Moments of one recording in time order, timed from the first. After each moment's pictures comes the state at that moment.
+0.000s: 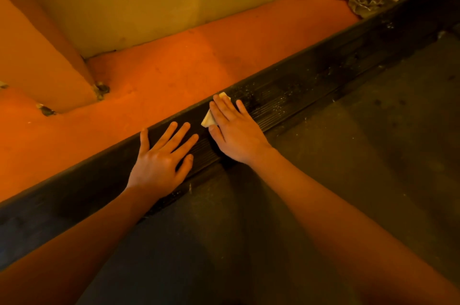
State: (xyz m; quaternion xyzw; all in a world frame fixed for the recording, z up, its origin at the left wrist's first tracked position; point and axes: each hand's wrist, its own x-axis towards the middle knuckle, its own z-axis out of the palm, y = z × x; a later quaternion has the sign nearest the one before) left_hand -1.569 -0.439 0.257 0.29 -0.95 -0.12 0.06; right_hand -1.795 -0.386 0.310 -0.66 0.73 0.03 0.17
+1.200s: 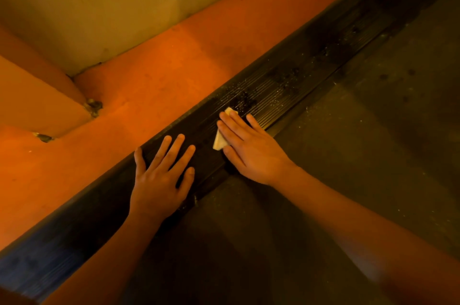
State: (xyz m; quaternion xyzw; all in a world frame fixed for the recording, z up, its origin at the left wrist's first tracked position) left_hand -1.572 -0.439 0.254 0.31 -0.94 -0.10 0.04; right_hand -1.811 -0.338 0.302 -0.67 0.72 -0.02 0.17
